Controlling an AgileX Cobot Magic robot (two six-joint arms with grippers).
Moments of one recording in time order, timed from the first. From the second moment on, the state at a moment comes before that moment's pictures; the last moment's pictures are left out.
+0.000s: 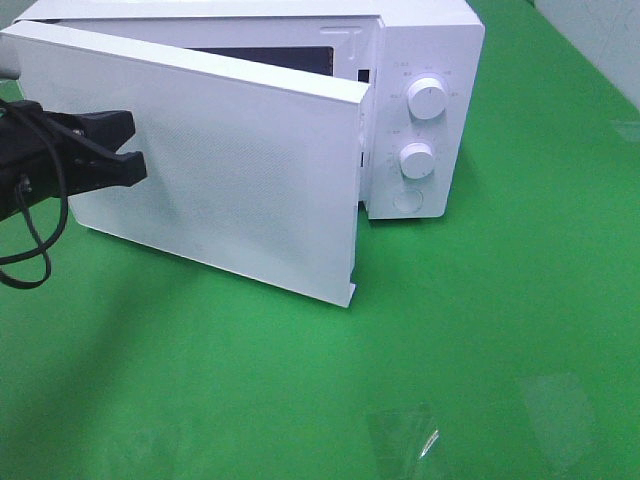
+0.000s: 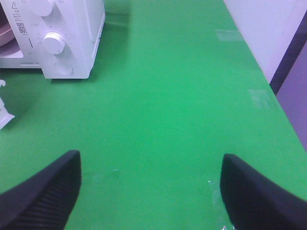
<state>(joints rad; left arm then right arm) -0.34 1.63 -0.52 0.18 -0.85 -0.19 0.02 0.00 -0.49 -0.08 0.97 0.03</state>
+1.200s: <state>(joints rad) -0.59 1.97 -1.06 -0.01 -0.56 -0.03 0.02 0.00 -0.49 -0.08 0.97 0.03</state>
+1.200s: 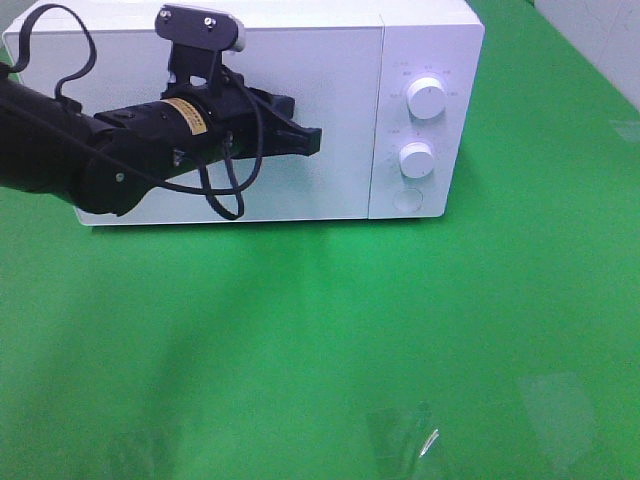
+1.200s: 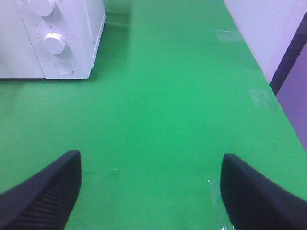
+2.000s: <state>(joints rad) -0.73 1.84 -1.12 -0.11 0.02 -0.07 0.02 0.00 -0.49 -0.08 0.97 0.03</state>
